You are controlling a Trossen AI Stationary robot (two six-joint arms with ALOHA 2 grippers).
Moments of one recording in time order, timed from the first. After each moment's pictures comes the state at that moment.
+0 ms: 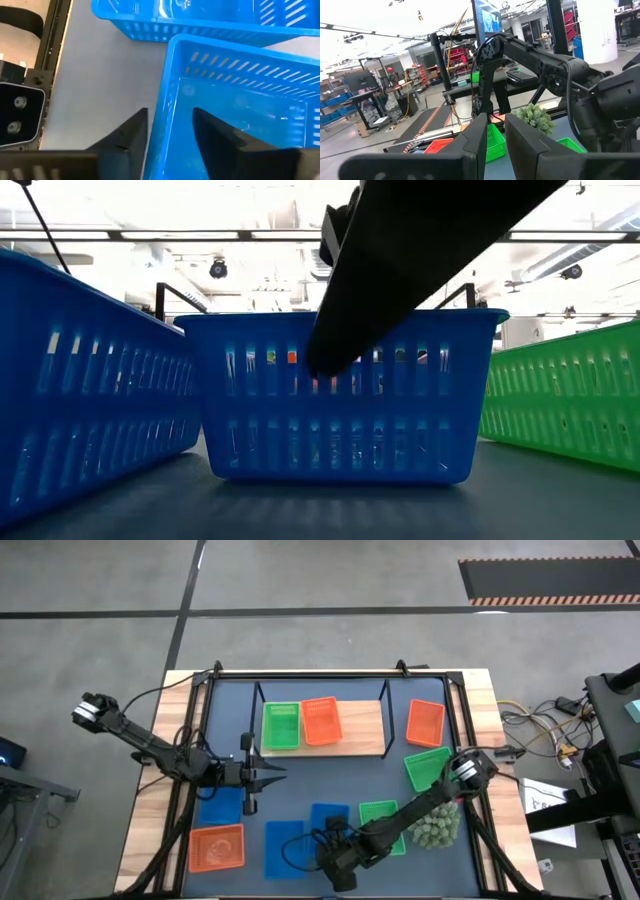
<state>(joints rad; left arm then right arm) -0.46 1.00 0.56 0.62 -0.47 0.32 0.55 2.20 1.70 -0.57 0.17 0.38</state>
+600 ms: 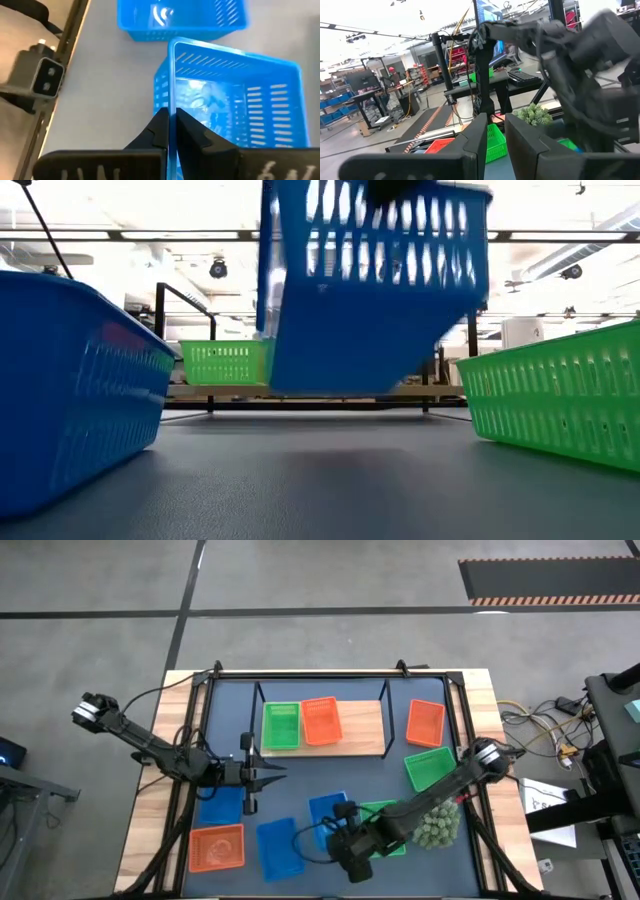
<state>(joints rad) -0.46 1.00 0.56 0.62 -0.47 0.32 0.55 1.99 1.71 -0.77 0.19 0.24</state>
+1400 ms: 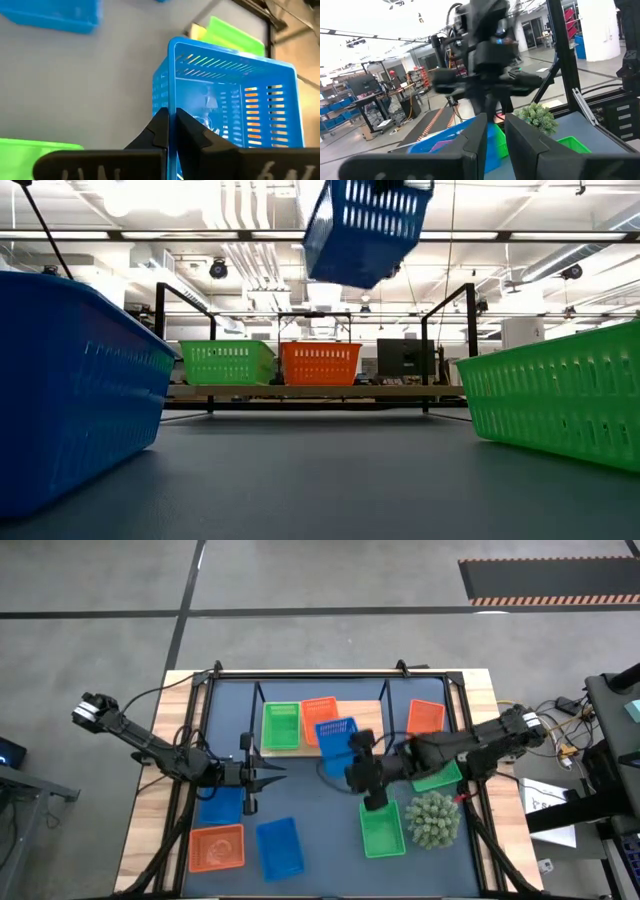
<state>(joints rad) -0.46 1.00 0.56 0.62 -0.47 0.35 0.28 1.61 1.56 -0.89 0.32 -0.17</state>
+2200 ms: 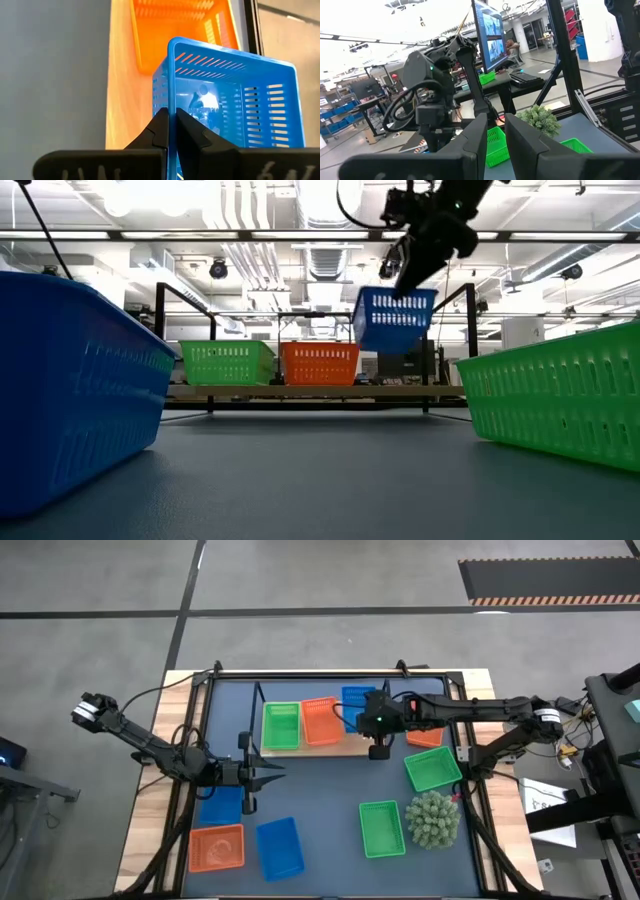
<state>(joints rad) -0.46 0.99 0.56 0.62 -0.47 0.38 -0.14 1.44 1.18 -0.69 0.16 -0.30</state>
